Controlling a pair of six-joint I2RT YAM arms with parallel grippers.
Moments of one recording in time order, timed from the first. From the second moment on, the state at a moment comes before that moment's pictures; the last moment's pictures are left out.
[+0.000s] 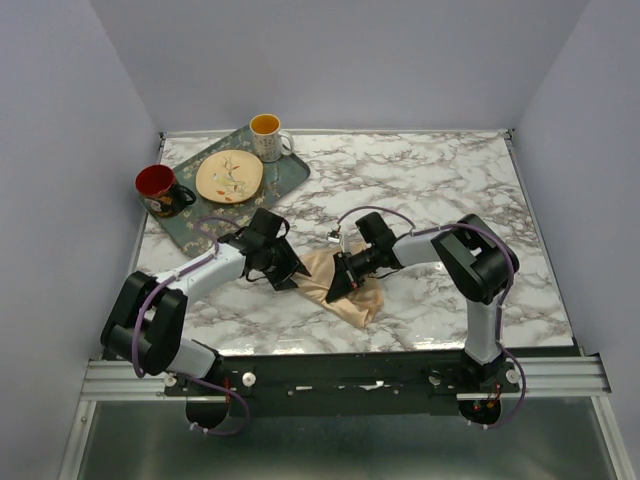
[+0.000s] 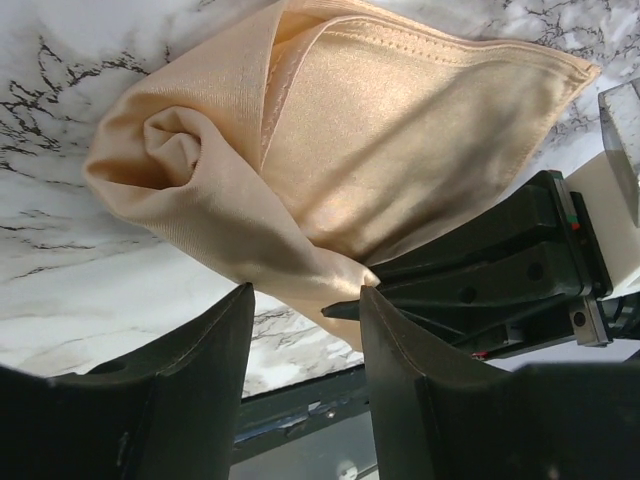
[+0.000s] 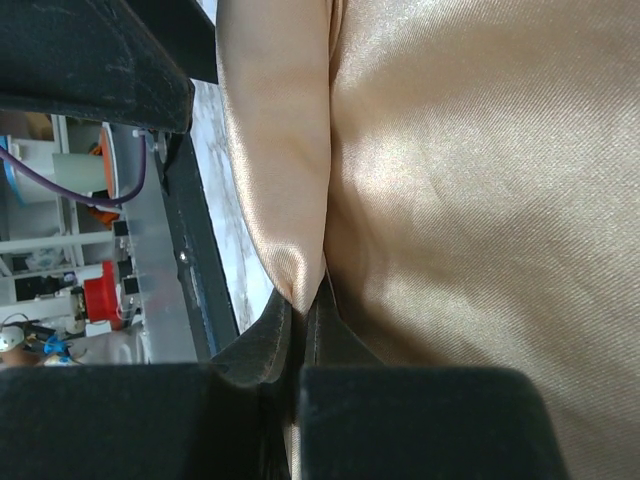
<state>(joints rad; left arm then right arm) -0.49 1.43 0.78 -0.44 0.26 -1.13 0.62 1.99 0.94 0.06 -1.01 0.25</state>
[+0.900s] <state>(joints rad) -0.50 1.36 0.70 -0.41 0.29 -1.15 0.61 2.01 0.95 0.05 -1.03 0.27</state>
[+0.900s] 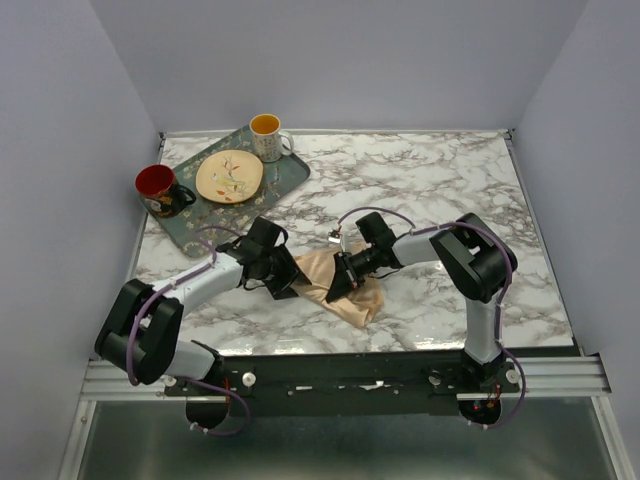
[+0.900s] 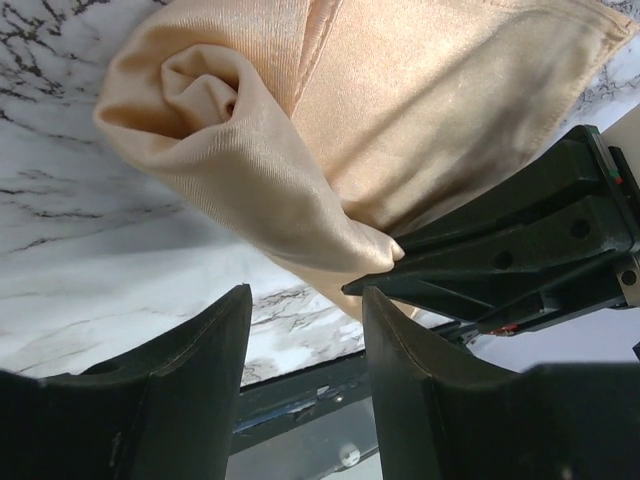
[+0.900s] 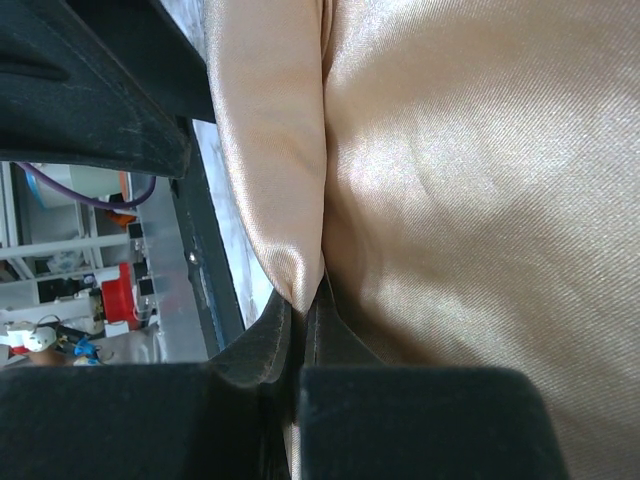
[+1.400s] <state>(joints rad) -0.51 1.48 0.70 -0.31 0.30 -1.16 0.61 2.02 0.96 0.05 -1.05 0.28</state>
